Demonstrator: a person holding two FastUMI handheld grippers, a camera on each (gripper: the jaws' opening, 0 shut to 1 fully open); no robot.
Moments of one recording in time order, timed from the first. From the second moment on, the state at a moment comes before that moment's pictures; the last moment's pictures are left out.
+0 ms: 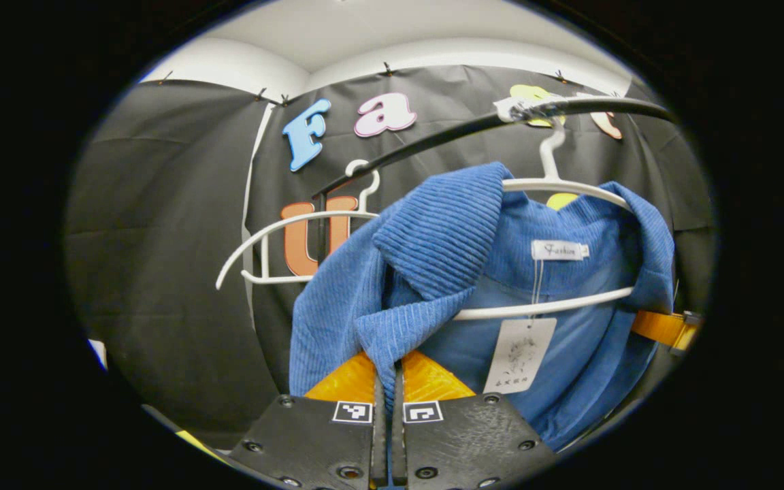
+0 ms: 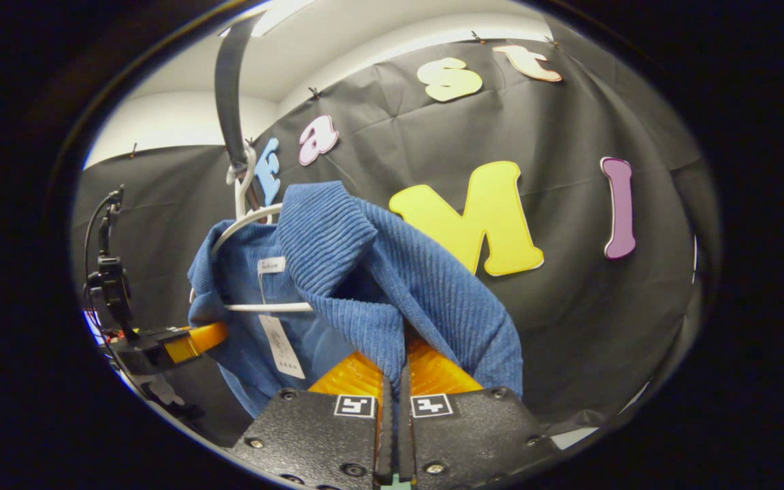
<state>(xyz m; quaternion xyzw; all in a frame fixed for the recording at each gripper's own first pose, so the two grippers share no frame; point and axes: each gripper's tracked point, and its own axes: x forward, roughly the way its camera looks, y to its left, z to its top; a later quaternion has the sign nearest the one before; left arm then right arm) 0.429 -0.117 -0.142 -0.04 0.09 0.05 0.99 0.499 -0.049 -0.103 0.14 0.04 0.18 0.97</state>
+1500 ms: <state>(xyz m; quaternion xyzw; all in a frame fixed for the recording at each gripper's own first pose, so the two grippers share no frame) 0.440 -0.024 -0.078 -0.03 0.05 0.11 0.99 0.484 -0.123 -0.043 0.17 0.00 0.21 0.96</state>
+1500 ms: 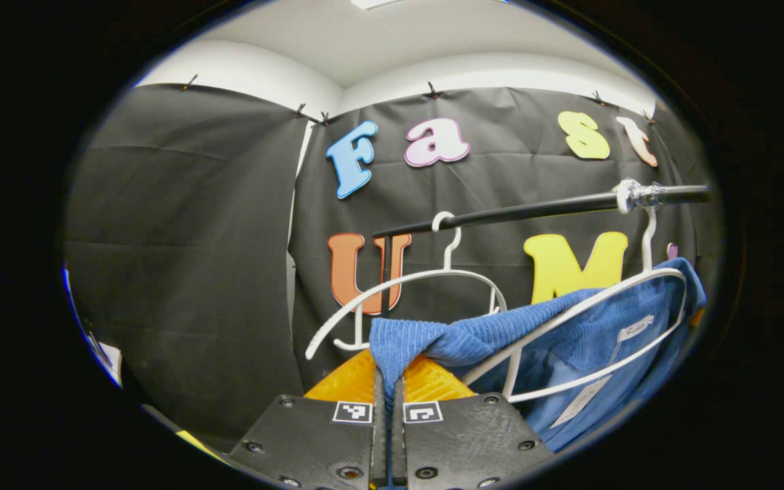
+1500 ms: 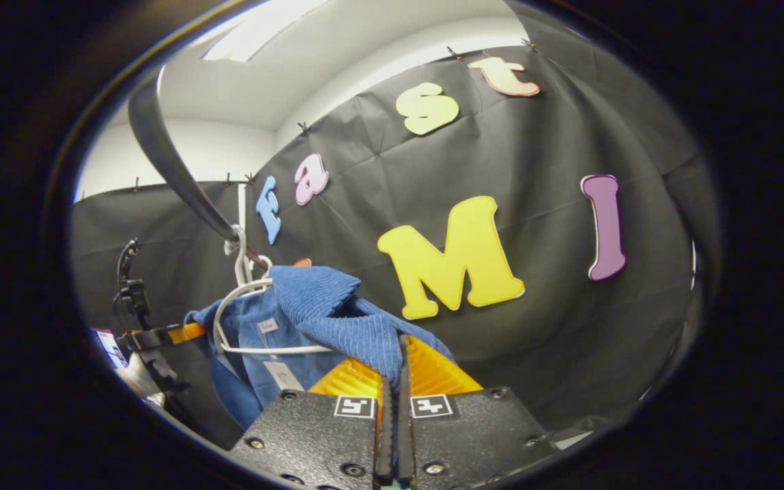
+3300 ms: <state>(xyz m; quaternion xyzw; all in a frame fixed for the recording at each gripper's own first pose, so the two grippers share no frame) 0.467 -0.028 -0.099 -0.07 0.10 0.09 0.99 0.539 -0.145 -0.040 0.20 0.01 0.14 0.97</state>
